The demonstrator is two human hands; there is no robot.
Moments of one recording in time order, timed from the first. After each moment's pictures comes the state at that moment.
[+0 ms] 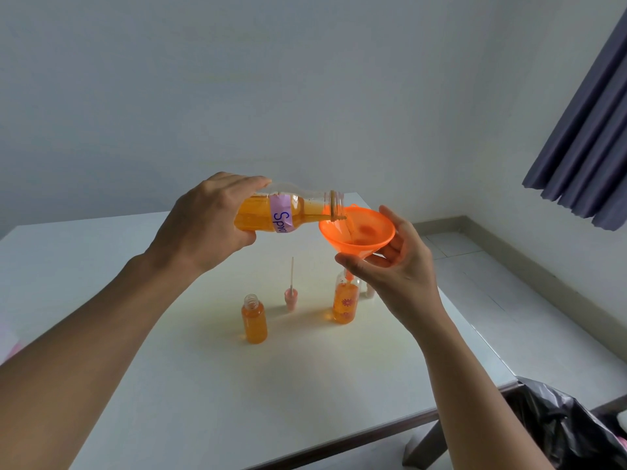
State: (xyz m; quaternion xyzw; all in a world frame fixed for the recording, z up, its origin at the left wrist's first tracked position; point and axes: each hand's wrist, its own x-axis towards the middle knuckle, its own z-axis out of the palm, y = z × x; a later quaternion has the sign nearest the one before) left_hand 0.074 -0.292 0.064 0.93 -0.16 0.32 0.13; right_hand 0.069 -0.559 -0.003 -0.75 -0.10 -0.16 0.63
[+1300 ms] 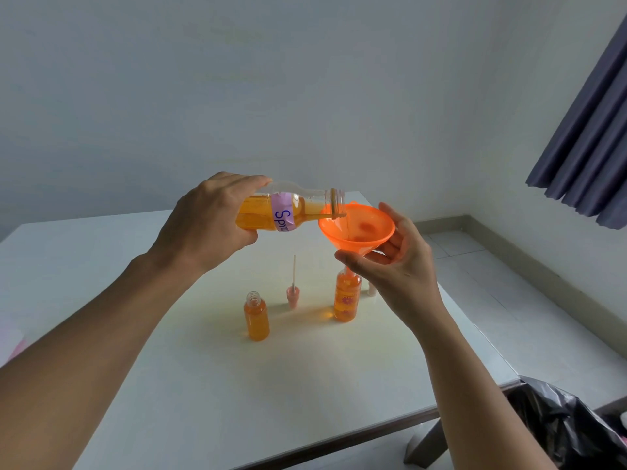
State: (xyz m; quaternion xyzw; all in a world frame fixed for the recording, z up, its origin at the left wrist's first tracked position) left_hand 0.069 -0.293 0.063 0.93 -0.14 0.31 0.14; right_hand 0.072 -0.557 -0.005 -0.74 -0.11 -0.15 0.64
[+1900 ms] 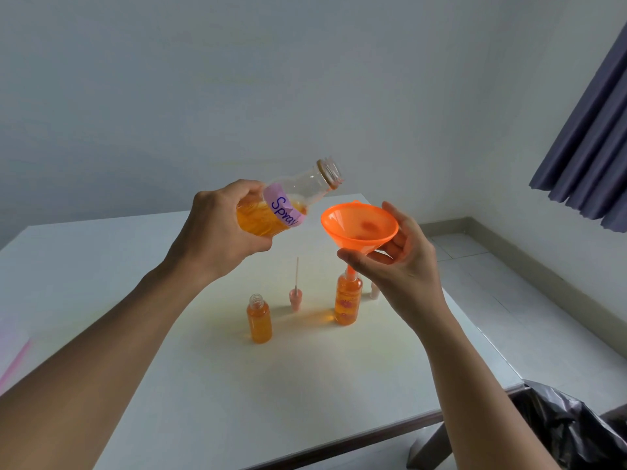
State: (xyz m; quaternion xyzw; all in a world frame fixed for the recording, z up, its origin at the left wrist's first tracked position) left_hand 0.063 -0.301 0.058 0.91 -0.07 0.26 0.31; right_hand 0.068 -0.557 0.001 -0.75 -0.11 -0.16 0.63
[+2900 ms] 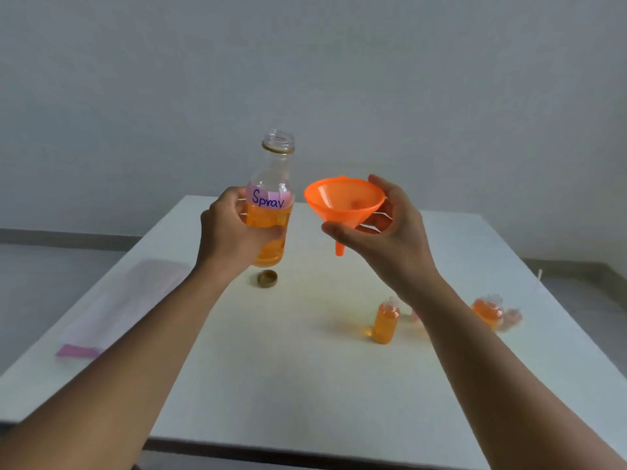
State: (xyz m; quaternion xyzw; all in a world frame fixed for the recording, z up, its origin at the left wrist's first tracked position) left_hand 0.001 -0.152 0.039 0.81 0.21 0.32 0.44; right_hand 0.056 -0.365 0.049 -0.77 -0.23 -0.06 0.60
